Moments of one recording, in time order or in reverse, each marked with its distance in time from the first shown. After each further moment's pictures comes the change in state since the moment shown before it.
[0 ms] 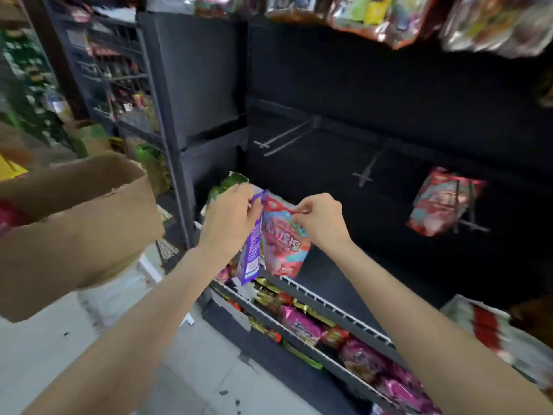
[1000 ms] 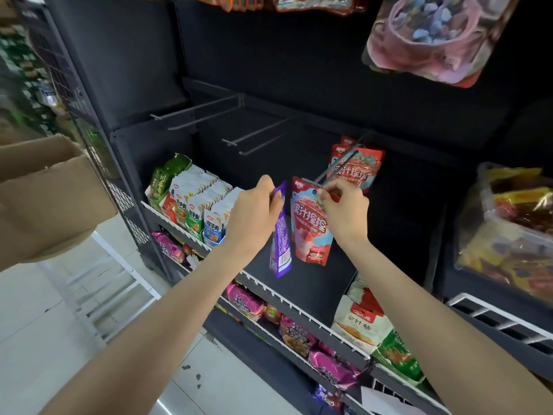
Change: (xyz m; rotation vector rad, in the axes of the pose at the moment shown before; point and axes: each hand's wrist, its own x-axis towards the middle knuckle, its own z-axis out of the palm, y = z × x) left_hand -0.033 0.246 0.132 -0.174 -0.102 -0.122; right_hand -0.042 0.210 -0.173 0.212 0.322 -0.021
